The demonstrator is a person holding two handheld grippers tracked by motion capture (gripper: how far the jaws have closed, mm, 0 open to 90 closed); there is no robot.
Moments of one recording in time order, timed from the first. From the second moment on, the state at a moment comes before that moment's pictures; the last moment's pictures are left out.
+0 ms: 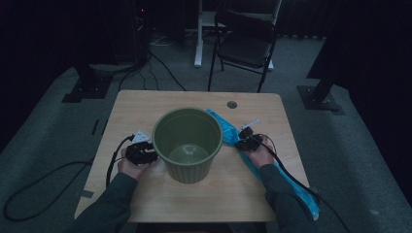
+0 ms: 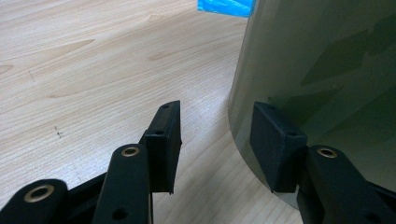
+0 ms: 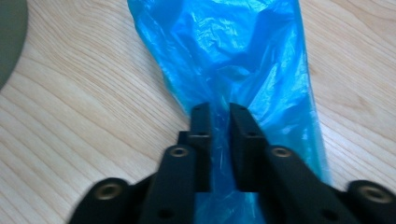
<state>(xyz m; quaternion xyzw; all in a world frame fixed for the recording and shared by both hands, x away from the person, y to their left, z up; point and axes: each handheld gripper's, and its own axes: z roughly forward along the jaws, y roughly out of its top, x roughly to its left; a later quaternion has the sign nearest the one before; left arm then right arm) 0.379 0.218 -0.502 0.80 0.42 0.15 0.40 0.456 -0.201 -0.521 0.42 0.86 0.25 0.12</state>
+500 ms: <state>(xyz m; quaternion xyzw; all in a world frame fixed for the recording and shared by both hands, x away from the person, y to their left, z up) 0.377 0.218 -0.501 0.80 0.42 0.15 0.40 0.443 -0.225 -0.507 0.41 0.86 0.26 0.14</state>
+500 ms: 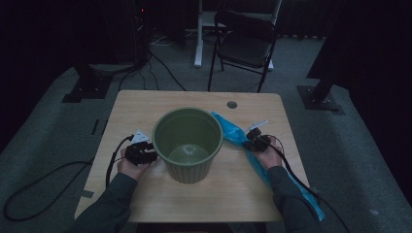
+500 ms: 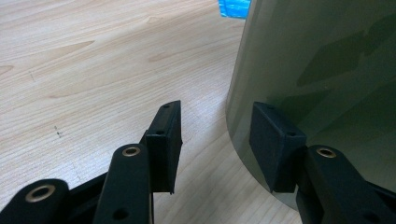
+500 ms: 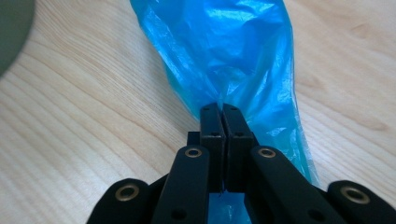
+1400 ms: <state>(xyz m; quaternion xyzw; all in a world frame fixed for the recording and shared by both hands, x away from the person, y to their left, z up) 0.375 0.213 -0.500 0.80 0.41 0.15 0.41 0.421 -0.244 -0.424 0.40 0.82 0.36 0.18</state>
